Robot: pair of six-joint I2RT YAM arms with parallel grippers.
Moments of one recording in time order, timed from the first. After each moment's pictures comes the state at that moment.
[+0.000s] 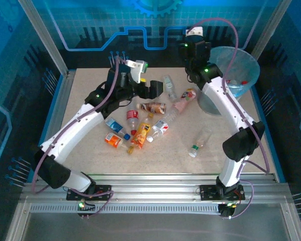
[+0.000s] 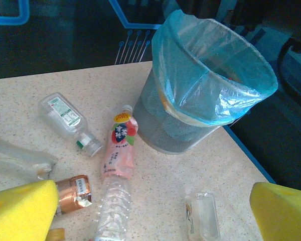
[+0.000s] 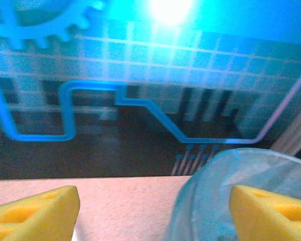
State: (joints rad) left arm -0.55 1.44 1.50 -0.43 0.18 -0.37; right arm 0.44 1.81 2.01 -0.50 0.60 0.01
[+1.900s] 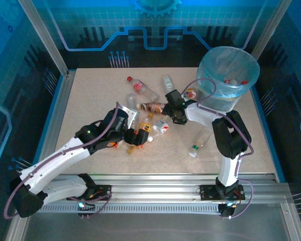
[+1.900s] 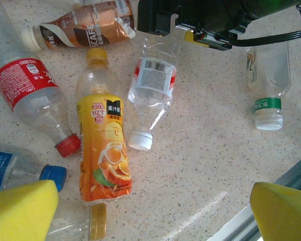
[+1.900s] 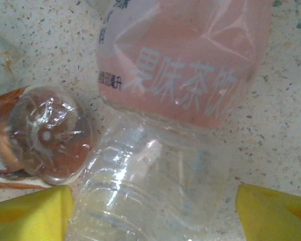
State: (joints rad) left arm -0.73 1.07 0.97 -0.68 -0.01 -0.35; right arm 0.51 1.88 1.25 -0.46 0.17 0.96
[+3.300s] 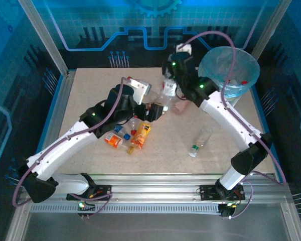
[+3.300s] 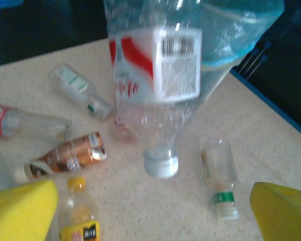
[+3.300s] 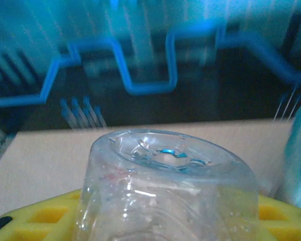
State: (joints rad) left arm -0.73 1.28 1.36 -0.53 -0.01 -0.25; right arm 0.63 1.63 1.84 -0.56 0.53 0.33
